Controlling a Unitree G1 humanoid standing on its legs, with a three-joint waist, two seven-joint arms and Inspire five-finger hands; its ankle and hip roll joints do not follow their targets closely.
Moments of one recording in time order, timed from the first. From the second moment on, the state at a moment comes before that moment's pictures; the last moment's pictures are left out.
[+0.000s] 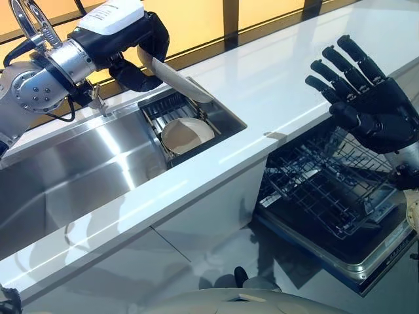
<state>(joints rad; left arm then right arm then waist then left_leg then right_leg) -1.09 1.26 -0.77 0.35 -0.09 -0.49 -0.05 -0.10 -0.89 -0.23 0.04 1.27 -0.07 0.72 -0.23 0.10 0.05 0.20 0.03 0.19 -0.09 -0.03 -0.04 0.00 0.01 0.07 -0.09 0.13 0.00</state>
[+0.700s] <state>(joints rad) -1.09 1.04 -0.70 0.20 -0.38 -0.32 -0.07 -0.35 -1.06 0.09 -0.05 0.28 -0.30 0.26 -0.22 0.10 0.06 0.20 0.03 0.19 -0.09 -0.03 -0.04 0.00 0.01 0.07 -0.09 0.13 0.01</state>
